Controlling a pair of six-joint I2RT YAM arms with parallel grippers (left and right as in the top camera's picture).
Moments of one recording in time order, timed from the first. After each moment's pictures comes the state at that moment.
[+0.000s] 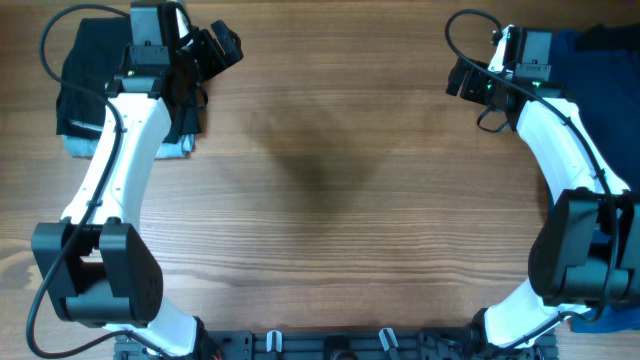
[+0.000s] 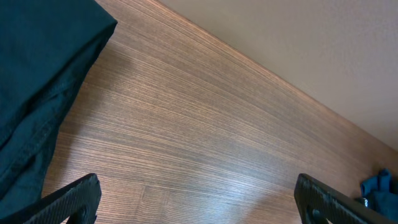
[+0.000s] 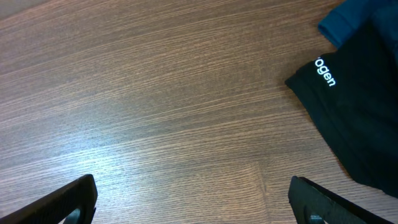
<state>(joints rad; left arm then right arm) -0.04 1.77 1.47 -0.46 0.20 -0.55 -0.07 1.82 1.33 -0.41 -0.06 0.21</state>
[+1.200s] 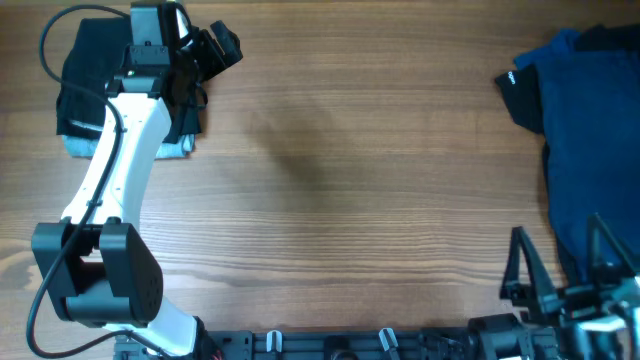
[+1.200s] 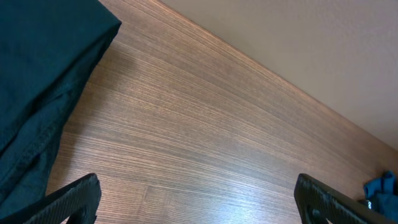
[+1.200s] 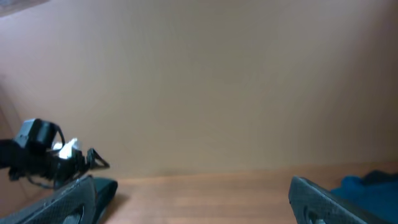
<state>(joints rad) -0.04 1.77 1.47 -0.47 0.19 -0.55 0.13 0.12 0.89 -0.62 -0.03 0.21</state>
